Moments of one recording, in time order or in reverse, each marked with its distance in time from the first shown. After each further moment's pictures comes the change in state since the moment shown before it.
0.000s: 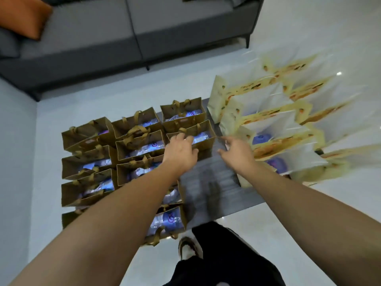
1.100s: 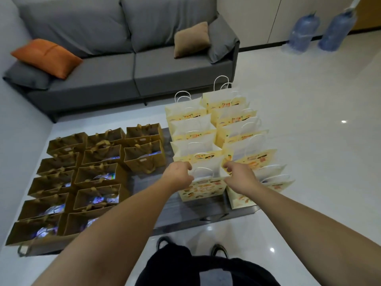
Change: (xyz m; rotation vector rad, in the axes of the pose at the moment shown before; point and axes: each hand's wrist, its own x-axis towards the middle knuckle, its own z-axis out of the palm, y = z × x) left_hand -0.052 0.309 0.041 -0.045 -0.095 -0.185; right_hand -0.081 0.246 -0.216 -0.128 -0.121 -0.148
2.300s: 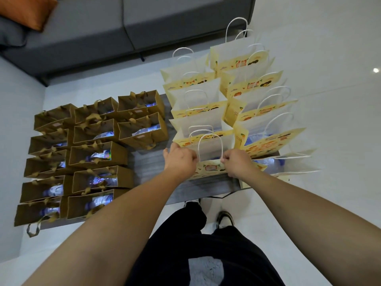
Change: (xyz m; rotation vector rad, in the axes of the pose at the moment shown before) left_hand 0.066 -0.014 0.038 0.080 -0.012 -0.071; right_hand 0.089 0.002 0.055 0.096 -0.190 0.083
